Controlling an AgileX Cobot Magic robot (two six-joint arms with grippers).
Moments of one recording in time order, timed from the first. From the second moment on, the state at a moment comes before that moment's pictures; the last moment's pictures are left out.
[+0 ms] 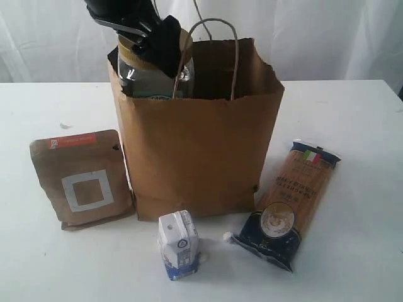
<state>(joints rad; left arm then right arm) -0.61 1.75 -1.98 -0.13 1.32 0.41 0.10 0.01 0.00 0.35 0.26 -0.27</state>
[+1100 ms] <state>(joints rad) -0.61 1.68 -1.90 -0.09 1.32 0.29 0.10 0.01 0.00 0.35 0.26 -0.27</state>
